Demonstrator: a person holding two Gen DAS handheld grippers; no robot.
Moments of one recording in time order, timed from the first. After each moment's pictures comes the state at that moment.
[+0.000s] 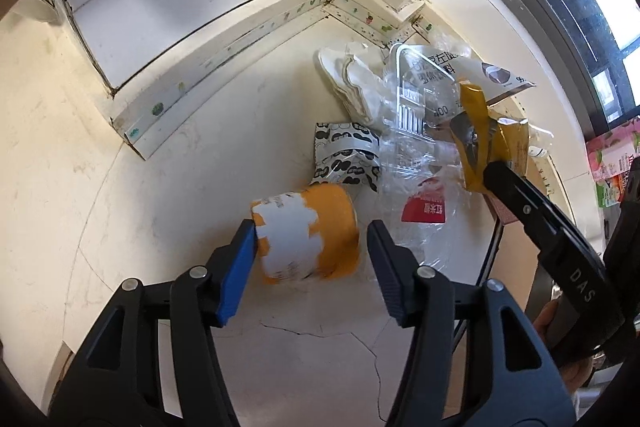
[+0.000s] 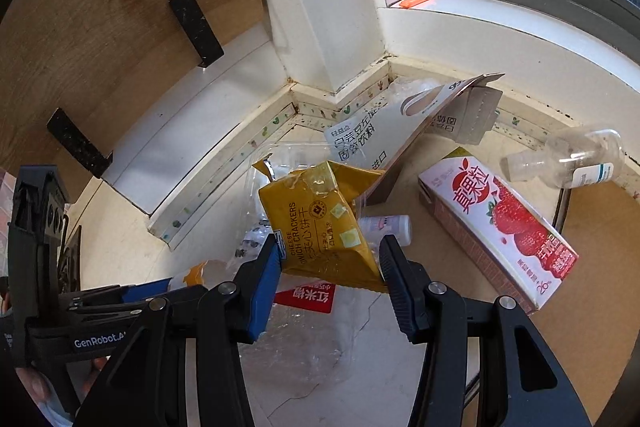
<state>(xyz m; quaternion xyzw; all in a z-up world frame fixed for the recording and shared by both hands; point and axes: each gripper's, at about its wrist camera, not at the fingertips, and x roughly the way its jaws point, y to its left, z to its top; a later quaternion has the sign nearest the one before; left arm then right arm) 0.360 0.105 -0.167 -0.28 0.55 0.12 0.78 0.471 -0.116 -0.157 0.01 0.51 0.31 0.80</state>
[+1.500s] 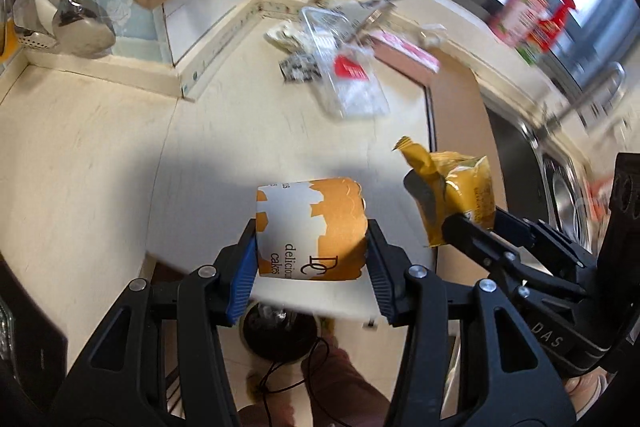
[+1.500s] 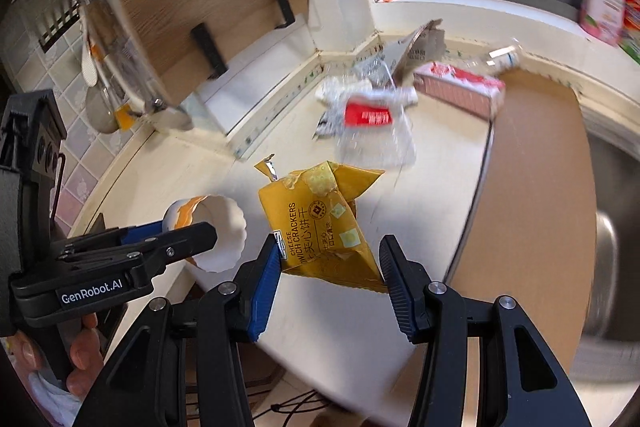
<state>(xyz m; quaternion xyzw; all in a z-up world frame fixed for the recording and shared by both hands) 0.155 0.064 -0.081 -0.13 0.52 -0.02 0.84 0.197 -0.135 -0.086 0.05 0.50 0.22 0.84</state>
